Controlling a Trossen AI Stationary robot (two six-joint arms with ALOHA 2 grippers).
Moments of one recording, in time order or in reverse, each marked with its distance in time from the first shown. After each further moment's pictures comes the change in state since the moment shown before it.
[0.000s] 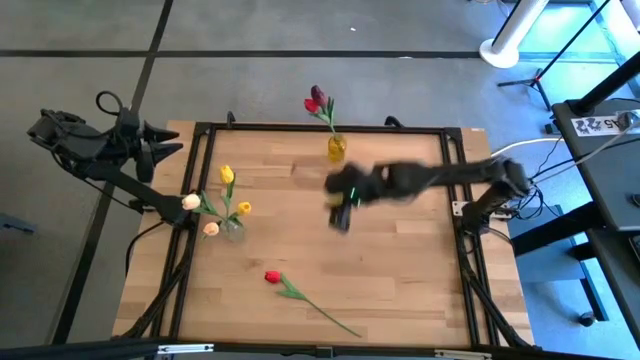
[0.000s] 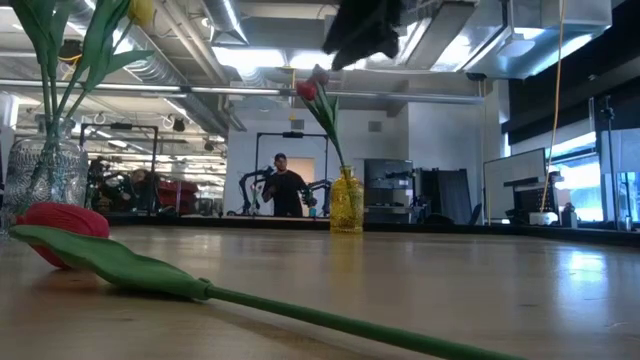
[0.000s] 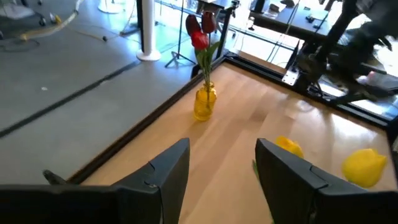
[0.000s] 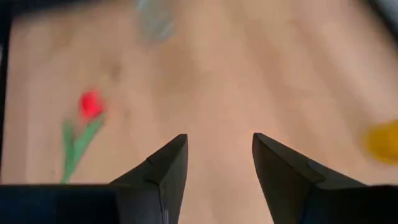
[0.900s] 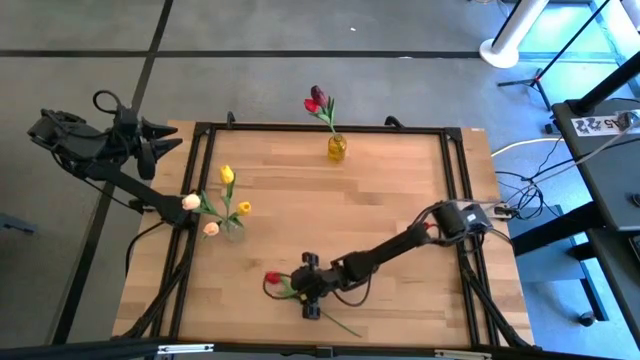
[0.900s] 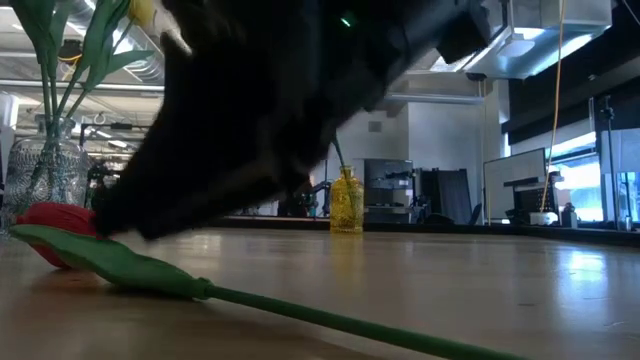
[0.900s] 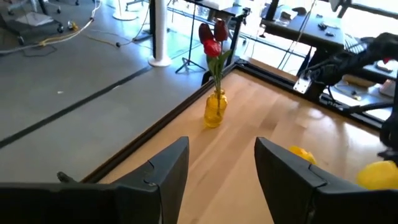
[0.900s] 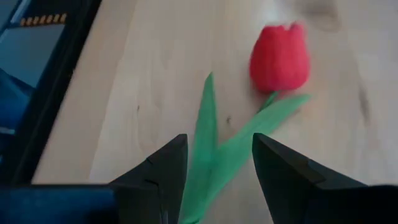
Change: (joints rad) left arm 0.000 0.000 0.000 0.000 -0.063 0.005; right arm 0.362 0.585 0.000 0.714 0.016 0.071
